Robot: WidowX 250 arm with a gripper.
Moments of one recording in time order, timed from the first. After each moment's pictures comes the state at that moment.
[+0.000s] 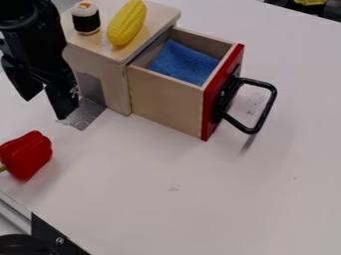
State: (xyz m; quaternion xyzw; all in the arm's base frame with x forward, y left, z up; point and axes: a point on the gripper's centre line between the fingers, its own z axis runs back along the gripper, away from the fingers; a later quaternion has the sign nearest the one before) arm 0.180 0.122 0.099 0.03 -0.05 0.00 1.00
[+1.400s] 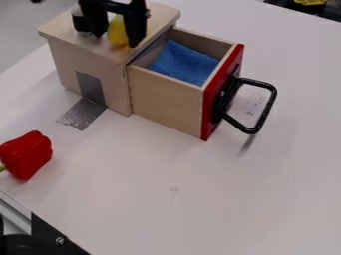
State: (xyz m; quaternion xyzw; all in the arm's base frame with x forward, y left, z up) arm 0.305 0.110 0.118 0.00 -0.07 0.03 1.00
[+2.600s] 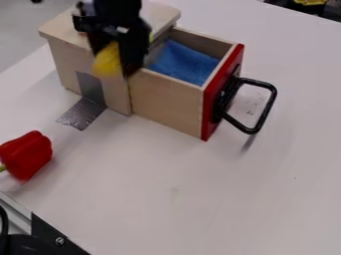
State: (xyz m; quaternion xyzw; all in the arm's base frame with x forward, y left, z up) arm 0.246 0.082 0.111 0.01 -0.05 -0.02 1.00
